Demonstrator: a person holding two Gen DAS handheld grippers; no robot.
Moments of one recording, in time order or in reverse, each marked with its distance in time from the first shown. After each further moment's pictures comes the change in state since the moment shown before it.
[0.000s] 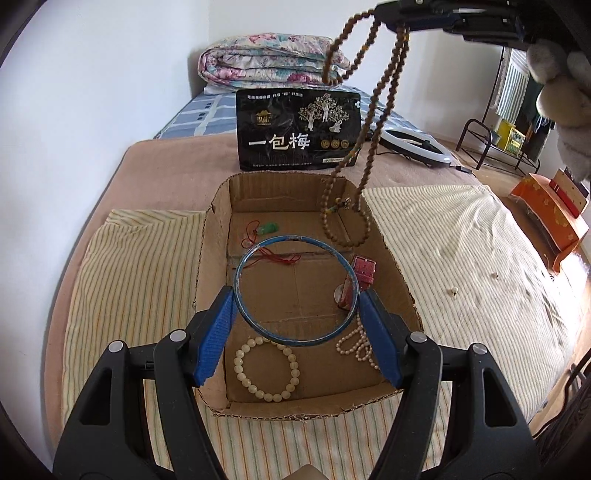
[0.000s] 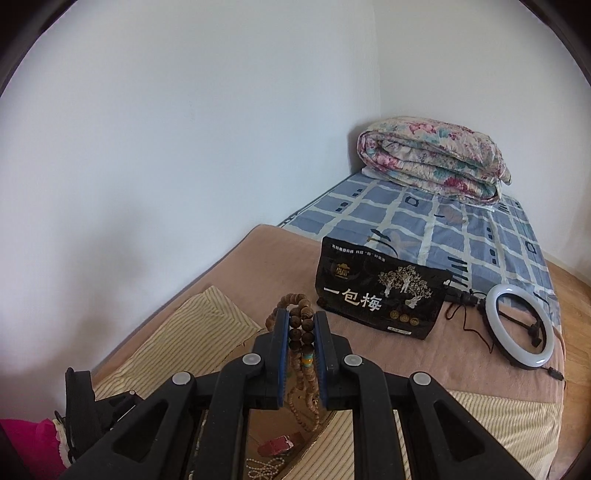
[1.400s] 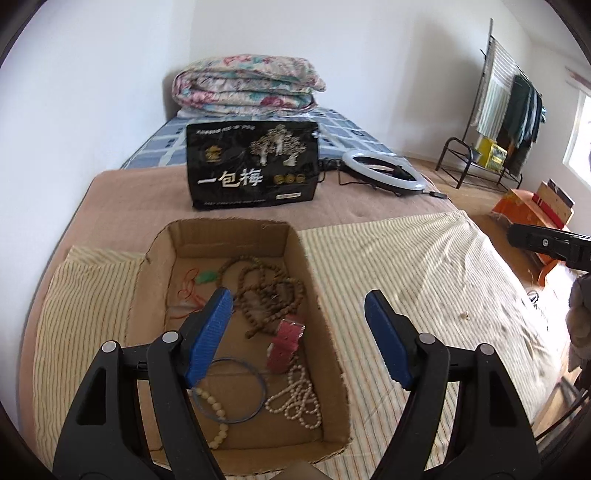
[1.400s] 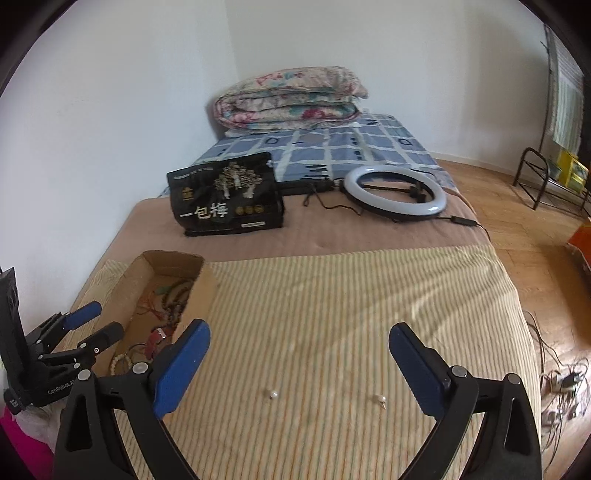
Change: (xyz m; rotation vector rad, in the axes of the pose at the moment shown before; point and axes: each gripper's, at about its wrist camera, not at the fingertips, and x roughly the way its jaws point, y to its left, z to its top) left arm 0.012 -0.061 0.035 0.027 -0.097 -0.080; right arm -0.099 -0.105 -0.166 0.392 0.058 -0.386
